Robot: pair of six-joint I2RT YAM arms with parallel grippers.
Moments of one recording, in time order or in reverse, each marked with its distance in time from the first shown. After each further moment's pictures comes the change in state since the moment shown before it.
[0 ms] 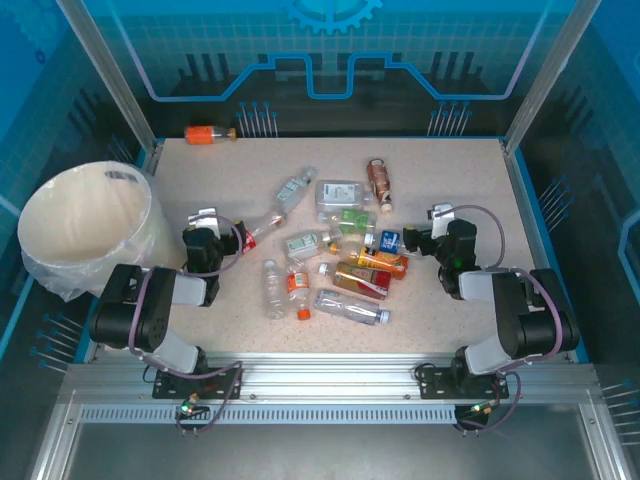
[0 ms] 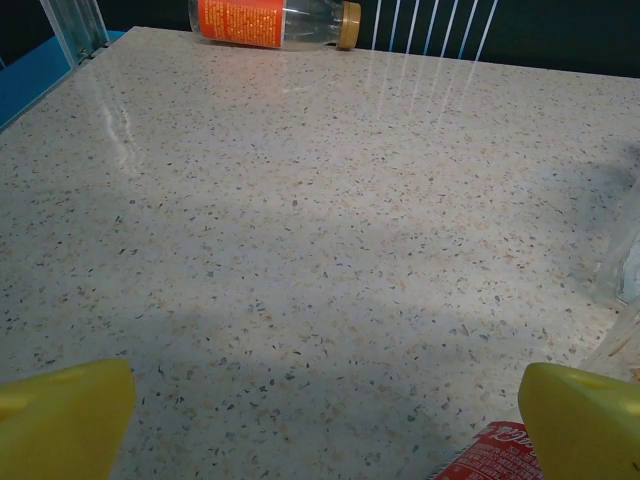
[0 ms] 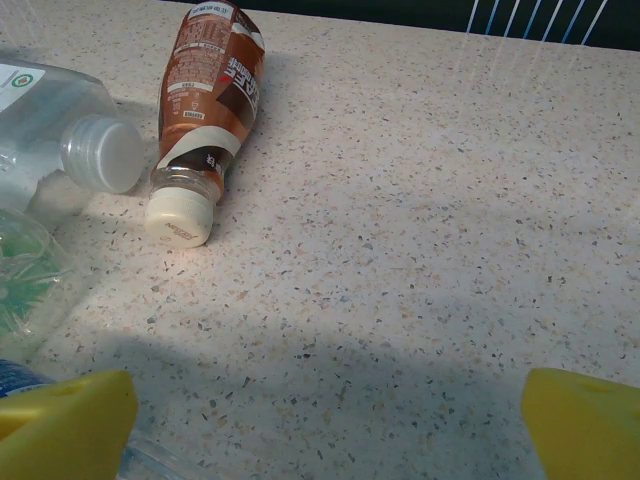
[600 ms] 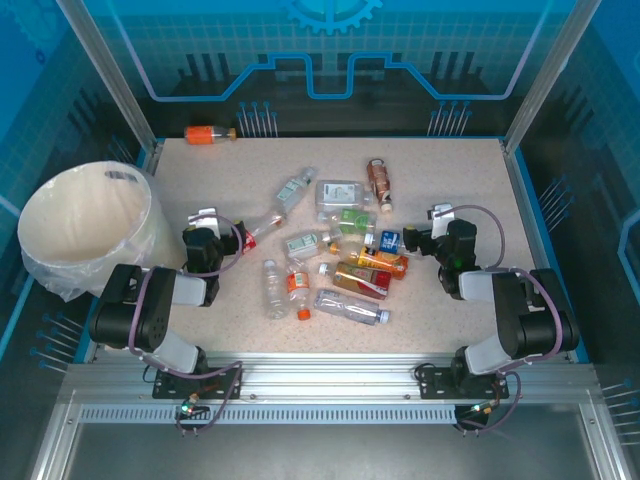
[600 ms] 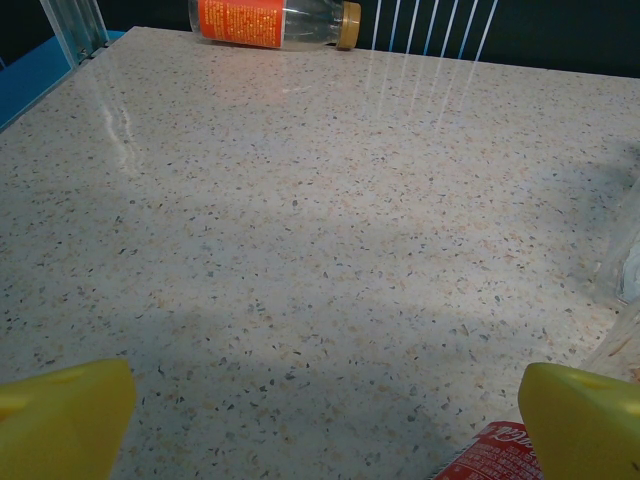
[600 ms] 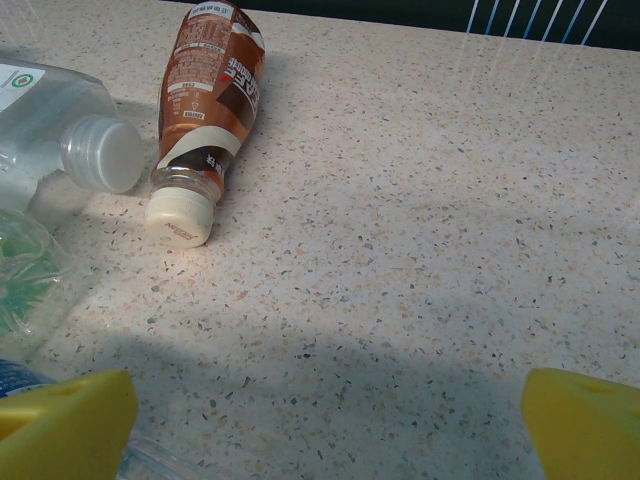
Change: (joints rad) left arm 0.000 0.000 0.000 0.000 0.000 0.000; right arm 0.000 0.000 0.000 0.000 0.000 0.000
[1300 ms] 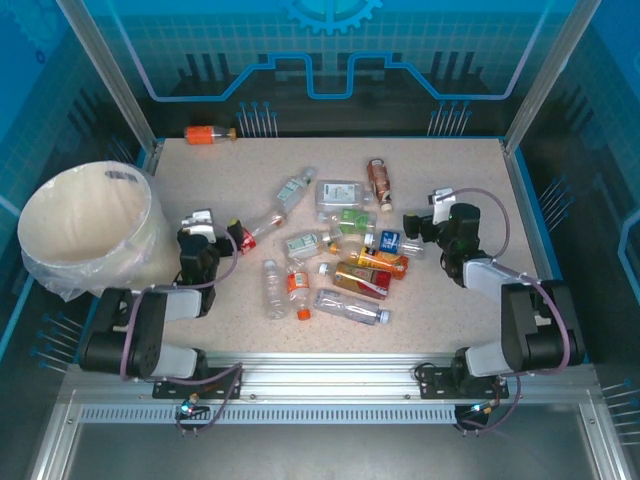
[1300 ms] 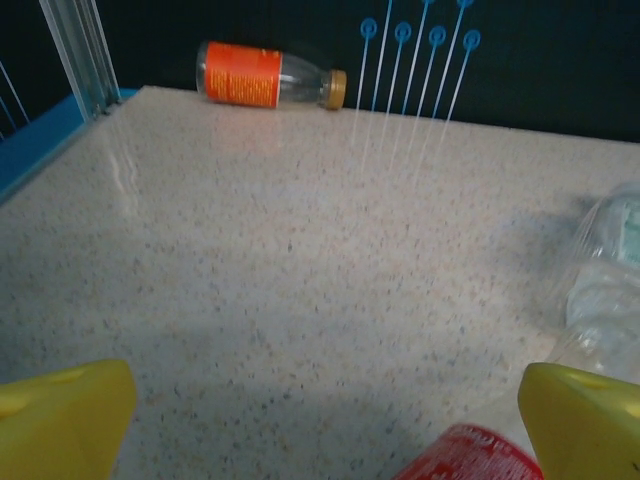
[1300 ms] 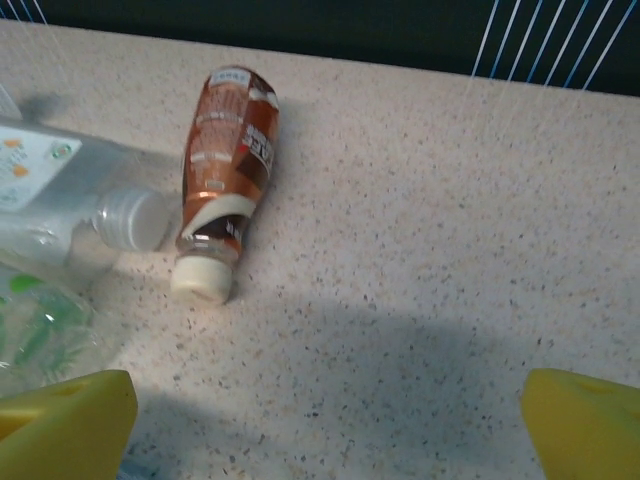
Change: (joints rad) left arm -0.001 -0.185 -0.060 -0.018 0.009 0.004; right arm -0.001 -0.097 0.155 -0.260 -0.027 -0.003
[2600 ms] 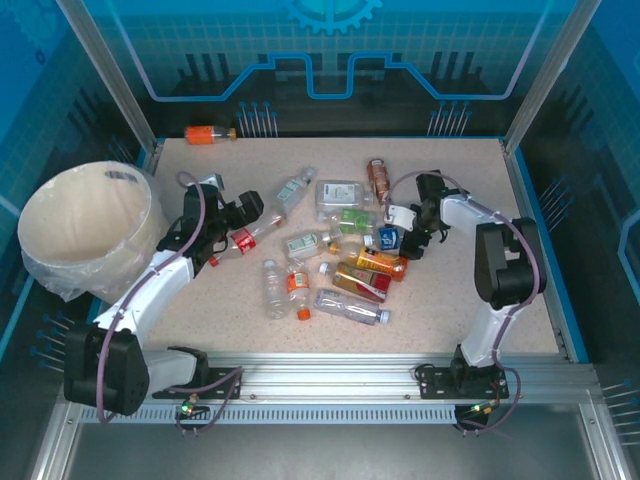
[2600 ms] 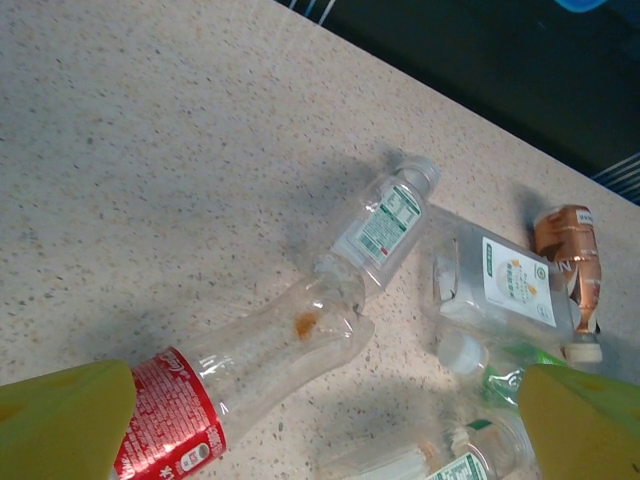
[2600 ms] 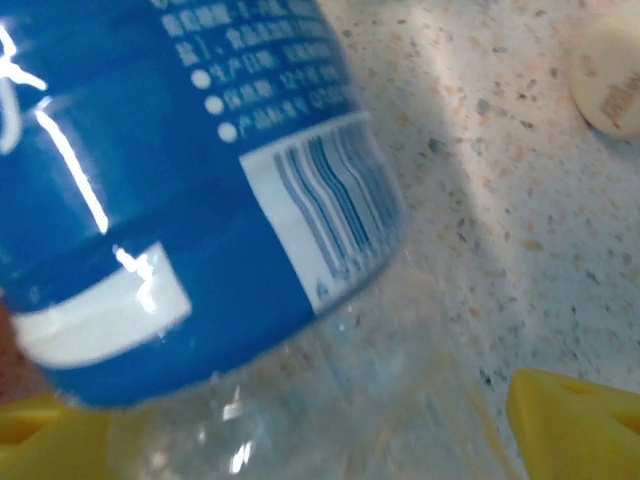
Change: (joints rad) left arm -0.109 -0.145 0.531 -0.998 0.219 -0.451; right arm 0.077 0.461 0.640 -1.030 -0.064 -1.033
